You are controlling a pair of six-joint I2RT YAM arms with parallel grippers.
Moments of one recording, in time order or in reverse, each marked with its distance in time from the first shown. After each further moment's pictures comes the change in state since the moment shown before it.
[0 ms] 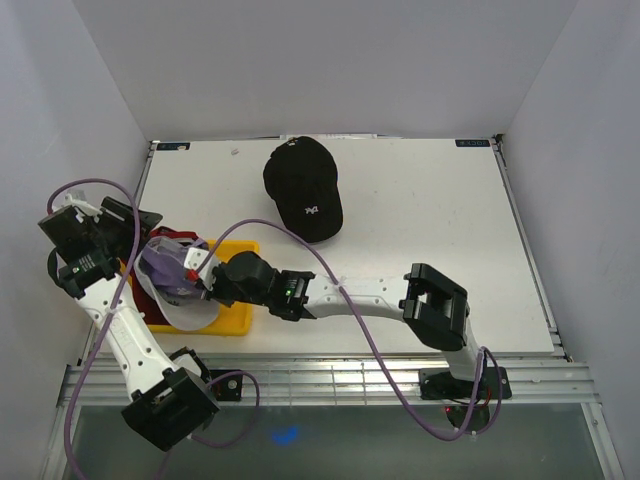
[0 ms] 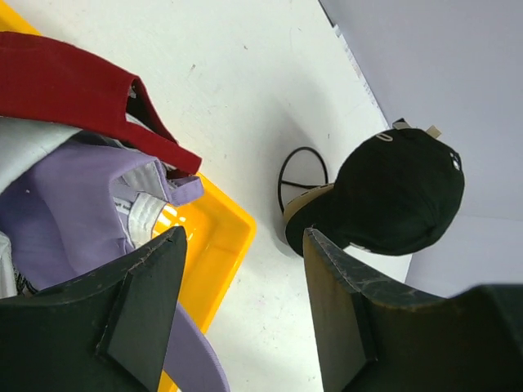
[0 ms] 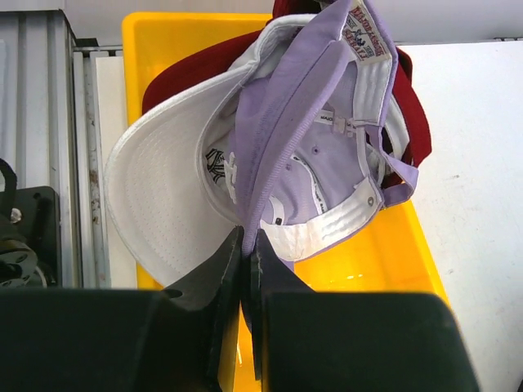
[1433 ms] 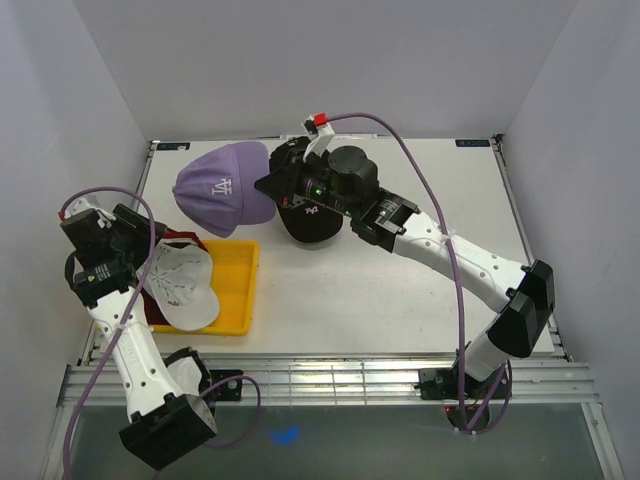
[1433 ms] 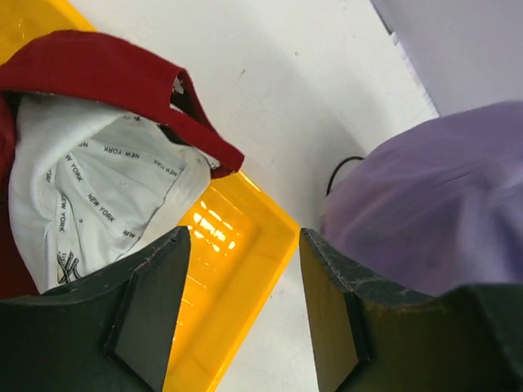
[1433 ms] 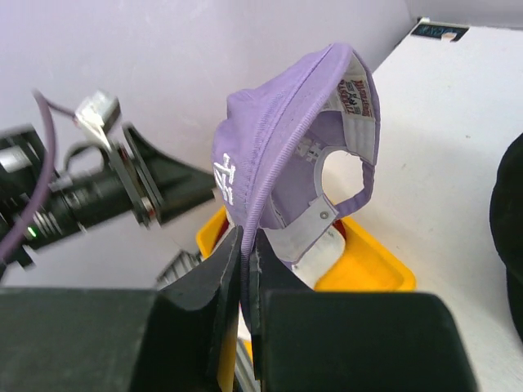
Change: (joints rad) left arm -0.126 -0.084 -0.046 -0.006 -0.234 0.018; right arm -0.407 -0.410 0.011 -0.208 -0.156 0.780
